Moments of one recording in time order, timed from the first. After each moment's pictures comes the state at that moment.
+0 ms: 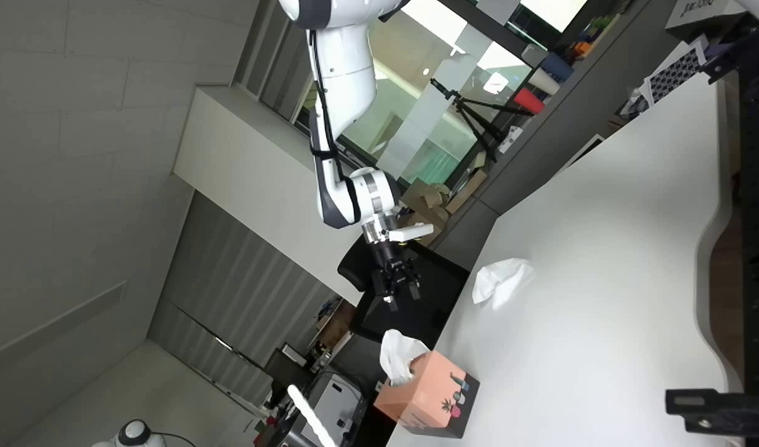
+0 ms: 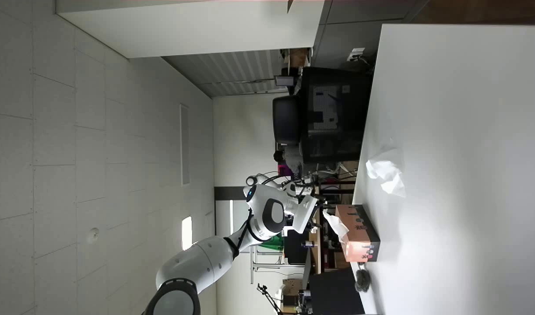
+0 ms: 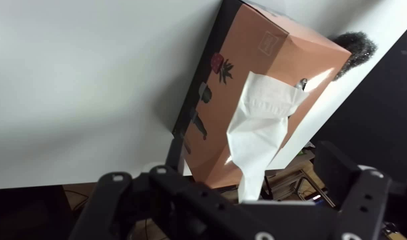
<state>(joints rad) -0.43 0.82 0.54 -1.57 0.33 2.47 -0.74</state>
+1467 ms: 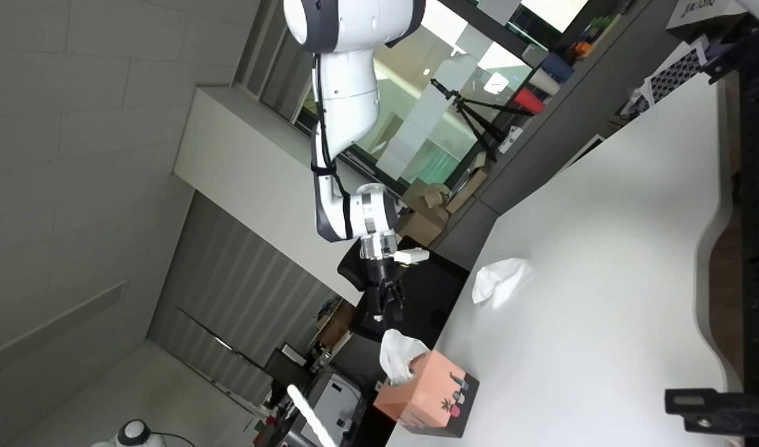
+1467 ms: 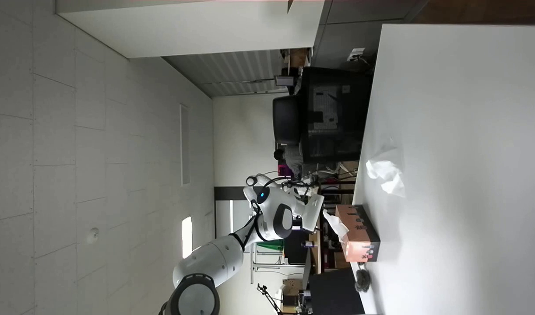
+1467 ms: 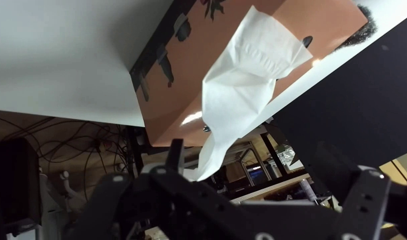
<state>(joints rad) -0.37 0.92 0.57 -1.47 0.56 2.53 -1.16</state>
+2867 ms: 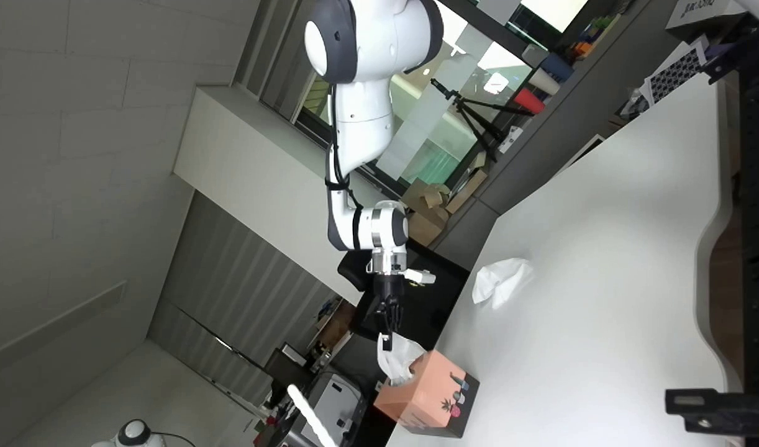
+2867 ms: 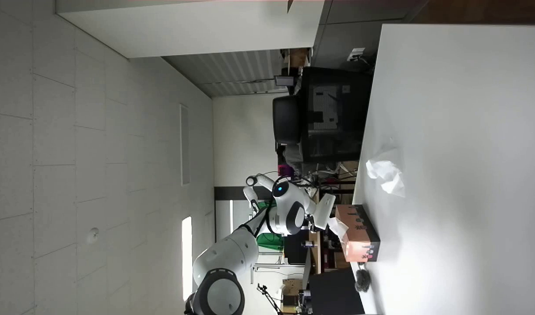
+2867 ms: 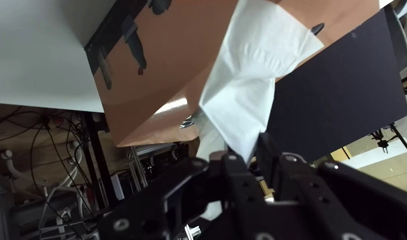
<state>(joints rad) -0.32 1.07 0.55 -1.30 0.71 2.40 -1.38</state>
